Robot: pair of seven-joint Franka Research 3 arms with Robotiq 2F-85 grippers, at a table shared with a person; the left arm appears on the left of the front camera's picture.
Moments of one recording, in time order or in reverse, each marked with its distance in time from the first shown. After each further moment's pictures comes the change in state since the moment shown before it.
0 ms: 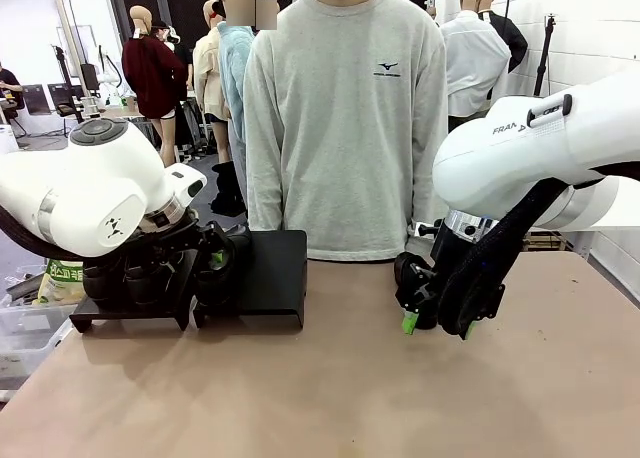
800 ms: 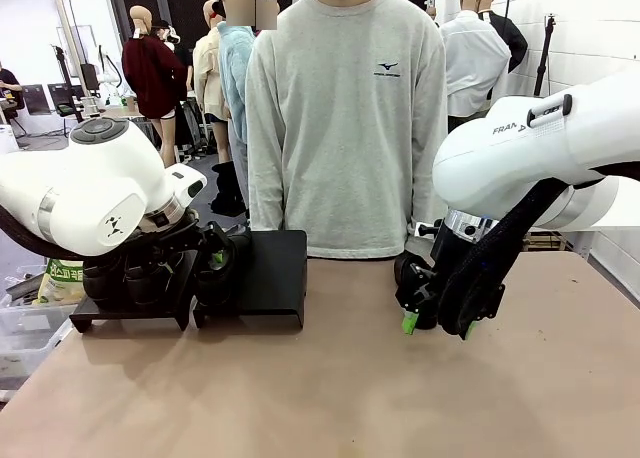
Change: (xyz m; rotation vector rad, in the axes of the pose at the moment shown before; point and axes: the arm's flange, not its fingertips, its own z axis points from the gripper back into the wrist) left arm 0.002 0.001 0.001 -0.001 -0.004 0.004; right arm 0.000 0.000 0.000 0.000 0.000 0.000
